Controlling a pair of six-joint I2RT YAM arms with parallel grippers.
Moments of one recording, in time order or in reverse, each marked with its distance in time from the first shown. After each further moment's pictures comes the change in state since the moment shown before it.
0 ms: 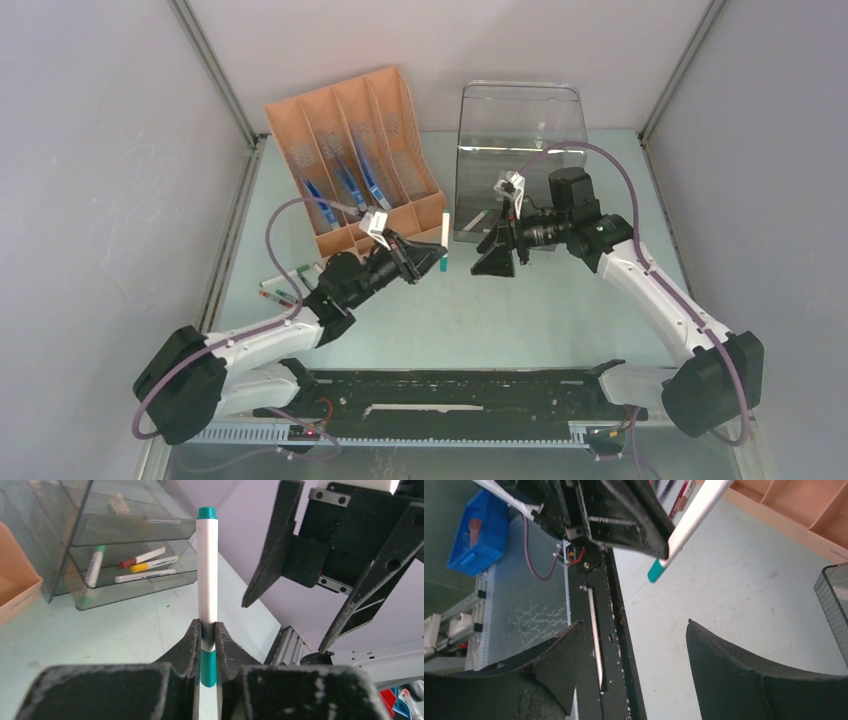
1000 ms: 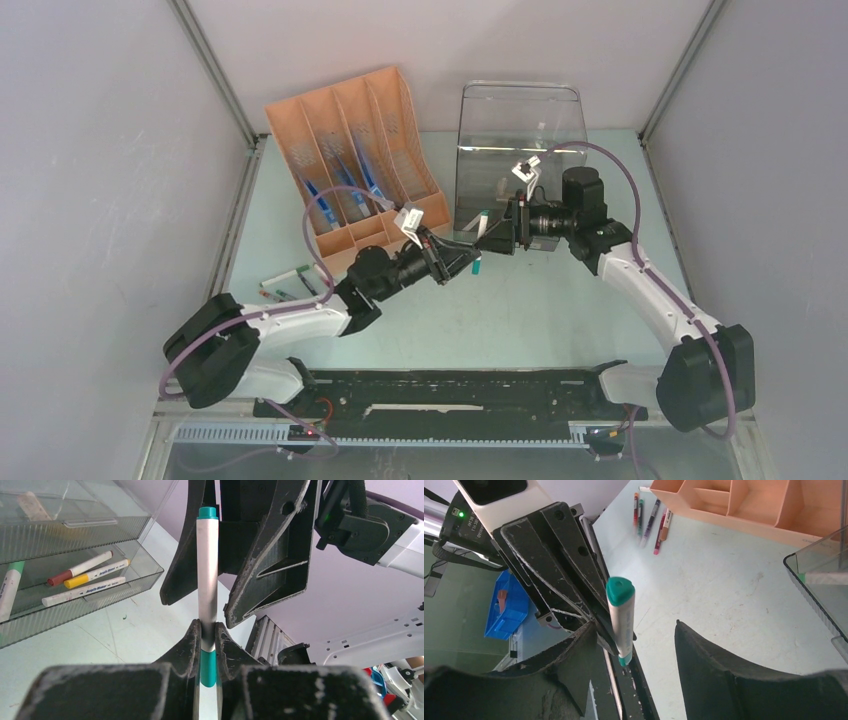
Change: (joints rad) left arm -0.134 0.239 0.152 0.148 0.033 0.011; right arm -0.097 0.020 -0.116 0.365 0.022 0.422
